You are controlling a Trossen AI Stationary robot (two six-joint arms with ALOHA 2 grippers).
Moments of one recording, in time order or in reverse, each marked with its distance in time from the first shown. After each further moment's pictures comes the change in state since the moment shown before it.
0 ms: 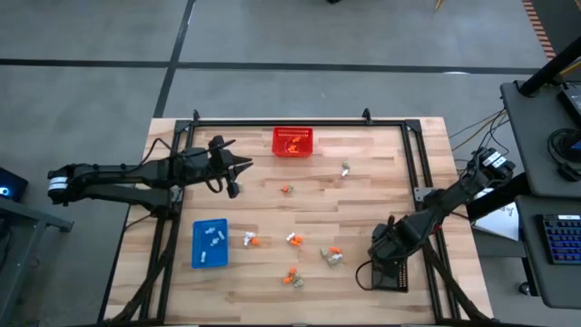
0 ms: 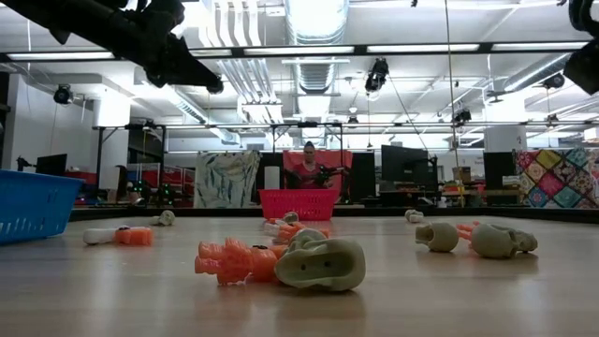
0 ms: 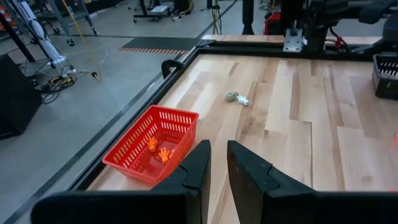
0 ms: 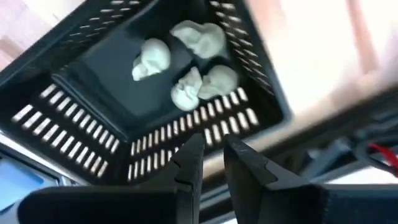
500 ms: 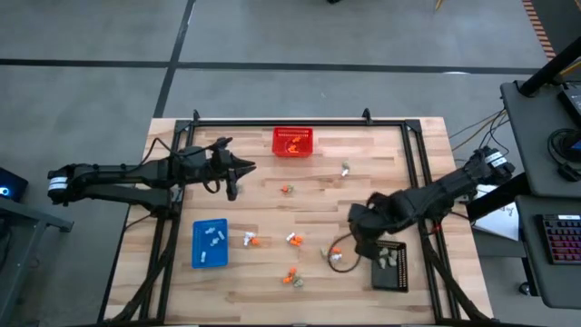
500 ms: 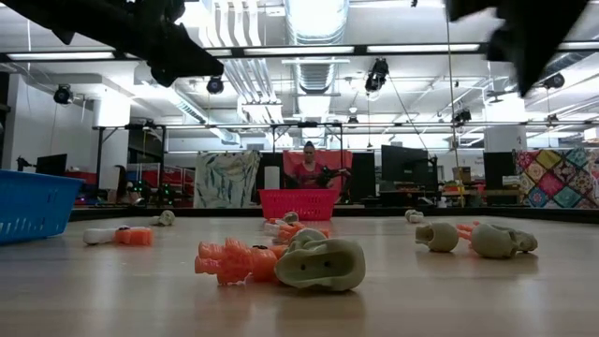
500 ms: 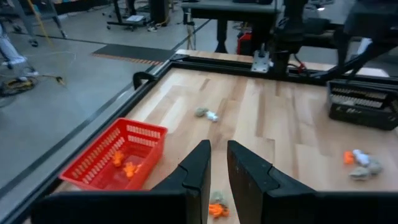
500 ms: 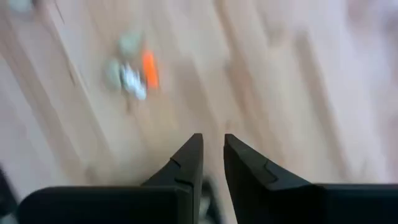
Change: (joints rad) left arm -0.001 0.000 0.000 0.054 0.120 -0.078; right arm -0.221 -0.002 0.252 0.021 0.387 -0.511
